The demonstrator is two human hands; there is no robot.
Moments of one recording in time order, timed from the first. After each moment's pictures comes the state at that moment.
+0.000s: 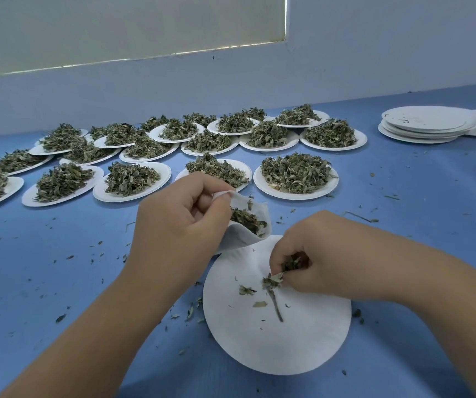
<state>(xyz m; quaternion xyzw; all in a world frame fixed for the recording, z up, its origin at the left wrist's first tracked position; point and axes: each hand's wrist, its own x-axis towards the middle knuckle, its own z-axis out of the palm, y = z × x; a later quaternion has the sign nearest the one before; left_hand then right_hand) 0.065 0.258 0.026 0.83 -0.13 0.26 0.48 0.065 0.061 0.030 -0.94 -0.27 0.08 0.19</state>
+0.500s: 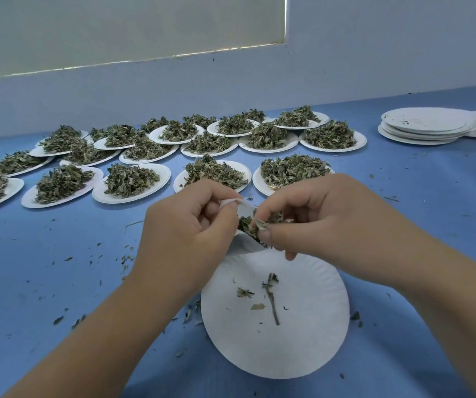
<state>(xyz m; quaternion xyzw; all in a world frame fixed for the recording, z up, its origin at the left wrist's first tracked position) 0.063 0.251 0.023 0.83 -0.16 0.26 0.46 0.059 0.067 0.053 -0.81 -0.25 0.01 0.53</state>
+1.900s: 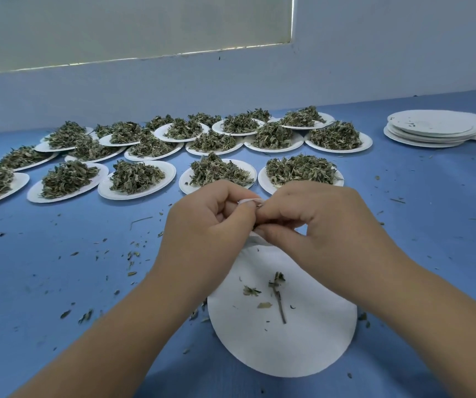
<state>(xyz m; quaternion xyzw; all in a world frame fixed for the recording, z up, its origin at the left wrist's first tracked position) 0.061 0.242 0.026 0.80 -0.12 0.18 0.56 0.060 0.086 0.032 -0.87 -0.29 -0.19 0.36</state>
